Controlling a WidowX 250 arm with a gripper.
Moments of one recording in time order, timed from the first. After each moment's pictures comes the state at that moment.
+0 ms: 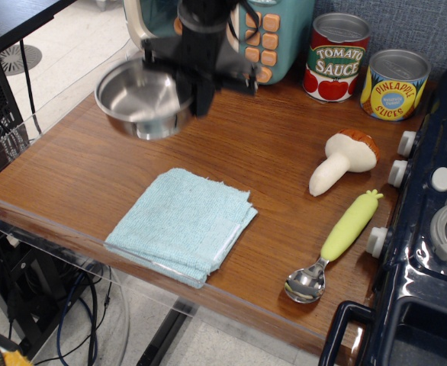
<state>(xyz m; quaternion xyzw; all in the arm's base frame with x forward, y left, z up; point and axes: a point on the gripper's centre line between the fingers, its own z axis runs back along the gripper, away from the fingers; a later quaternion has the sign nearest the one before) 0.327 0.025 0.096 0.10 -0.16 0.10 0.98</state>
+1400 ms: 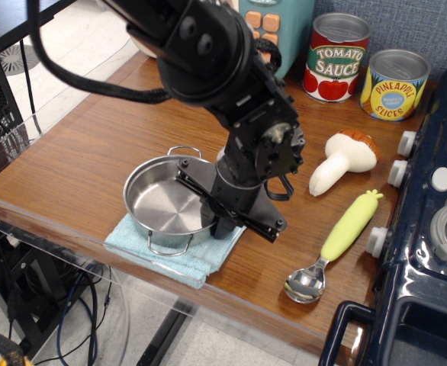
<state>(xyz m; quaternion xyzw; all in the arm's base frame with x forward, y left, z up) 0.267 -0.033 0.015 0.13 -0.11 -0.04 0.98</state>
